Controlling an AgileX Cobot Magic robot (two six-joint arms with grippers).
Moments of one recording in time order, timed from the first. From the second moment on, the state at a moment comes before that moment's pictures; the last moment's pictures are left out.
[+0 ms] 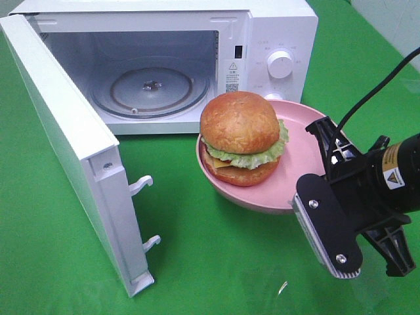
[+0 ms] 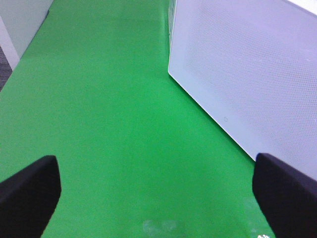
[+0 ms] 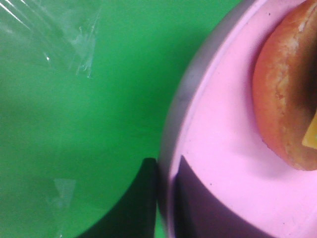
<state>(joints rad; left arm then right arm) 0.01 -0.01 -0.52 -0.06 1.08 0.00 0.63 1.32 -0.55 -0.25 0.29 -1.26</state>
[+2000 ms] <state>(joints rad) 0.01 -0.01 -0.52 -0.06 1.08 0.00 0.54 1.38 -0.63 0.15 0.24 -1.74</state>
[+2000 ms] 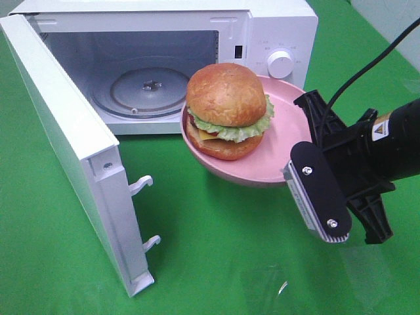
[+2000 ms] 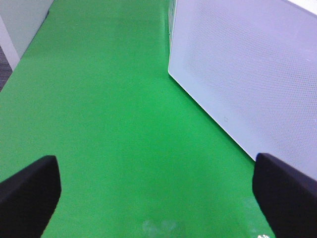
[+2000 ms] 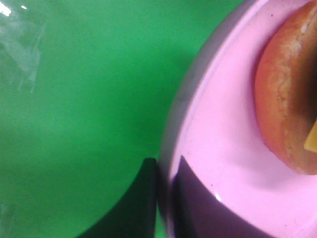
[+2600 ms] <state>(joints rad) 0.01 -0.01 -0.52 -0.06 1.08 0.00 0.63 1.46 -0.69 0.13 0.22 -1.74</state>
